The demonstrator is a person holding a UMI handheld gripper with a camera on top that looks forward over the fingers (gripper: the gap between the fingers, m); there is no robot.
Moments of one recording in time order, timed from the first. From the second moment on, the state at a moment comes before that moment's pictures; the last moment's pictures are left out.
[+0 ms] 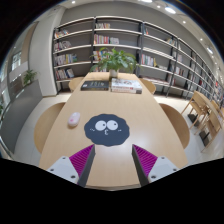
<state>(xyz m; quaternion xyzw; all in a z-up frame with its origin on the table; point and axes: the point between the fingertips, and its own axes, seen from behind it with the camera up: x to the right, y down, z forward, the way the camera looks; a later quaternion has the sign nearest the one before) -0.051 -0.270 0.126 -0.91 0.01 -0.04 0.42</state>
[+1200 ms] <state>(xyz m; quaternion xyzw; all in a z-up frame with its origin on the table) -0.247 -0.035 -0.020 -0.95 -0.02 0.00 0.30</state>
